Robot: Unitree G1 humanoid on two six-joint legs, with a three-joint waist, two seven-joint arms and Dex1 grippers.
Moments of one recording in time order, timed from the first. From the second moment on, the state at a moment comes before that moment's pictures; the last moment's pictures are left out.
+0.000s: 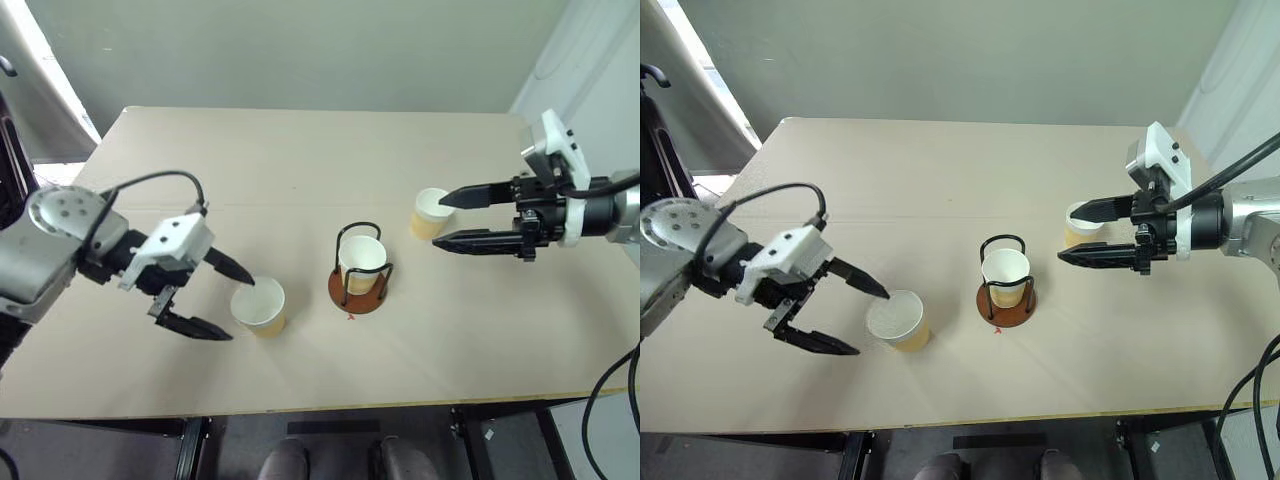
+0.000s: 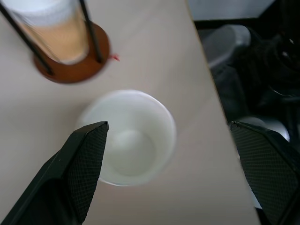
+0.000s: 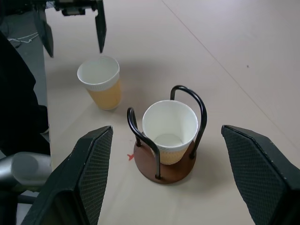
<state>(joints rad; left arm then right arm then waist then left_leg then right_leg) -0.69 1.34 -0.38 -0.03 -0.66 0.22 -1.58 -0.81 -1.03 -0.06 -0.32 0.75 1.04 1.12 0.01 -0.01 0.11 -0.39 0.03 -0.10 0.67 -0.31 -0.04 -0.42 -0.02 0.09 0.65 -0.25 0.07</state>
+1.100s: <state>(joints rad) -0.75 1.21 -0.45 -0.08 -0.48 0.17 -1.58 -0.54 -0.97 -0.14 -0.36 0.72 0.63 1.17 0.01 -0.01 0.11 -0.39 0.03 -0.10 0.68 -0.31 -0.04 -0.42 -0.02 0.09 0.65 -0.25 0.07</state>
